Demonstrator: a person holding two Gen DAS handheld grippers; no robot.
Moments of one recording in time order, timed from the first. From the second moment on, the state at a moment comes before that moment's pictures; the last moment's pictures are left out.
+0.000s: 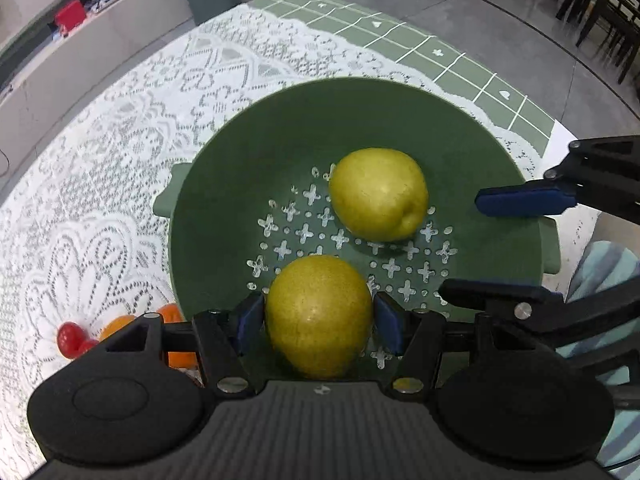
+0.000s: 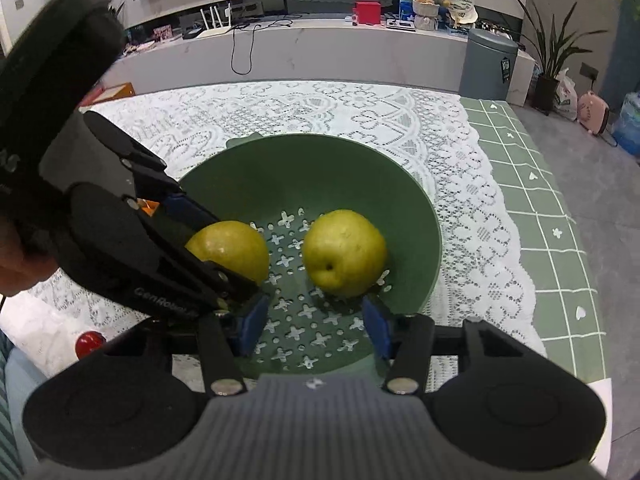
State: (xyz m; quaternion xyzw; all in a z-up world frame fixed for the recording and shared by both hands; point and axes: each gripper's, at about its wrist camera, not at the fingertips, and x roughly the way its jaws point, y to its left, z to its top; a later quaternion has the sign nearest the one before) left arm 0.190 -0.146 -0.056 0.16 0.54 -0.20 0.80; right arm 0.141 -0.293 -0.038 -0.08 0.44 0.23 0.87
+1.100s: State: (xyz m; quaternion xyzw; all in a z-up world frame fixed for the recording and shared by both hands) left arm 0.152 -0.107 0.002 0.12 0.45 -0.25 0.85; right arm 0.112 -0.280 0.000 -0.05 0.41 0.20 0.89
